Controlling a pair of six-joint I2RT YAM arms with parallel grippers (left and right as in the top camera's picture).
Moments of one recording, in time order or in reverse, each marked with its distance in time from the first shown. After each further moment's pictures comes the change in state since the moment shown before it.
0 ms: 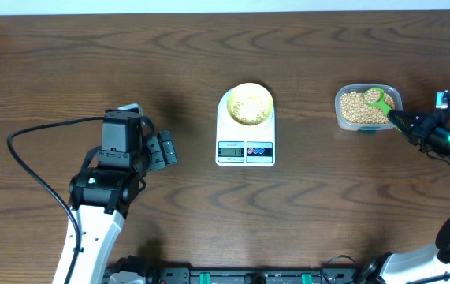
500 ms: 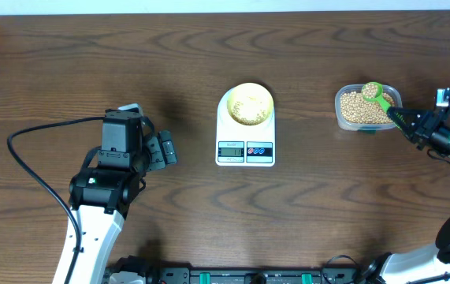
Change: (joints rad) left arm 0.000 0.000 0.000 0.000 0.000 0.000; right arm 0.000 0.000 0.000 0.000 -0.133 0.000
